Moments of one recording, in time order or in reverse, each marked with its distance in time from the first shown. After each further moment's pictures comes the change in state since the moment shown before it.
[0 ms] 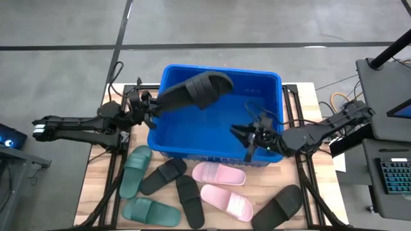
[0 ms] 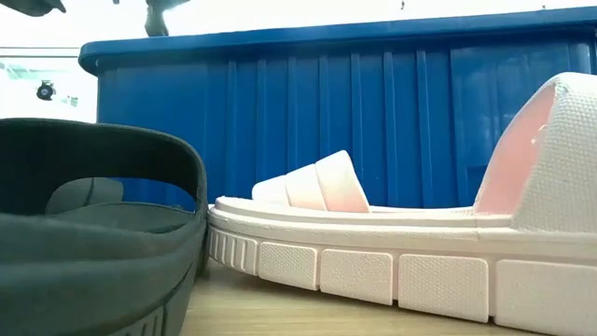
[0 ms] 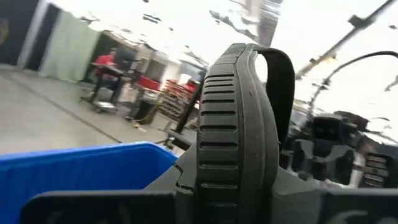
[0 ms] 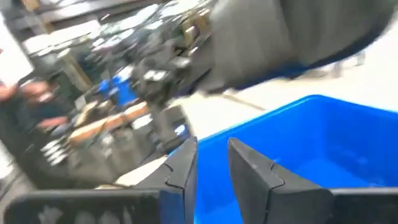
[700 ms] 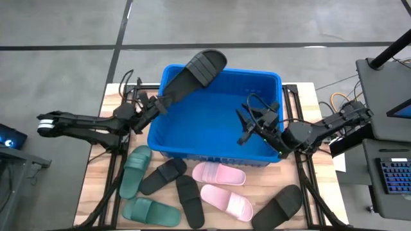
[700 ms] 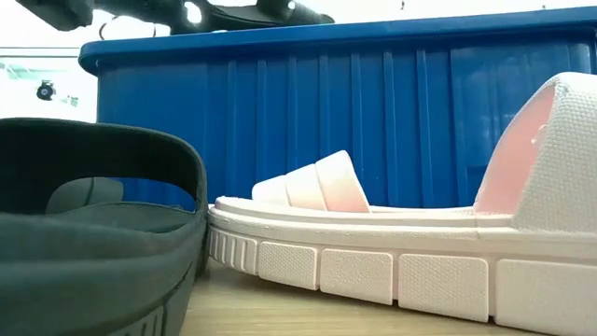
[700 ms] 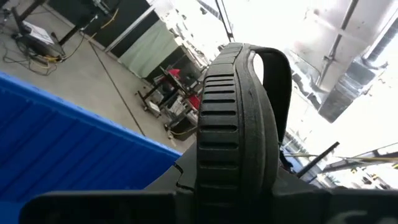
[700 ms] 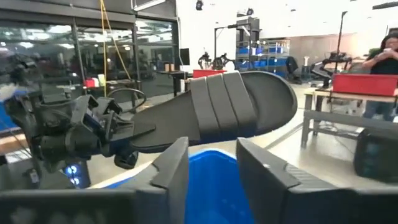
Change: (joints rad) left arm -0.001 0.222 -0.007 0.215 -0.335 -0.348; right arm -0.023 0.044 0.000 0.342 0.330 -0.540
